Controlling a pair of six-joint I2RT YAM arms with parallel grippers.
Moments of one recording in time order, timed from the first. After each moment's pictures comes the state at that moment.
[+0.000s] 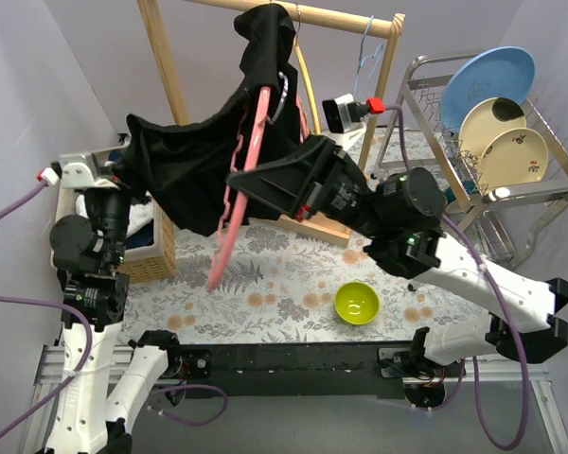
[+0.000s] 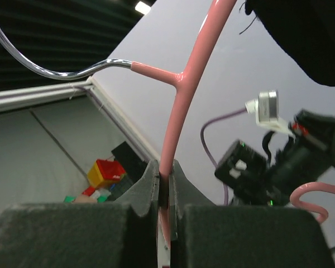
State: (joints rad) left arm -0.10 0.64 1.02 -0.09 -0.06 -0.17; right arm 1.24 1.35 1.64 0.37 -0.12 1.02
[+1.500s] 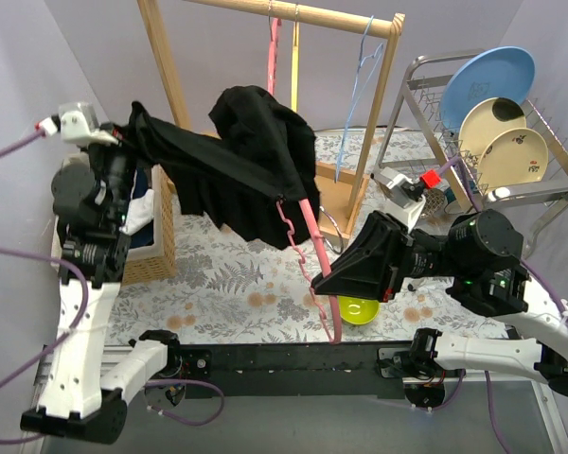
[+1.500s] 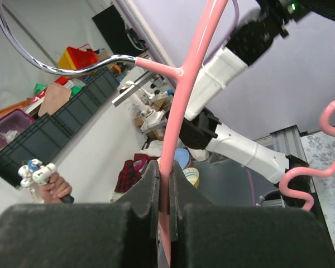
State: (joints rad) left arm -0.14 0.95 1.37 -0.15 -0.09 -0.30; right arm 1.20 0.84 1.26 -0.05 -0.51 0.79
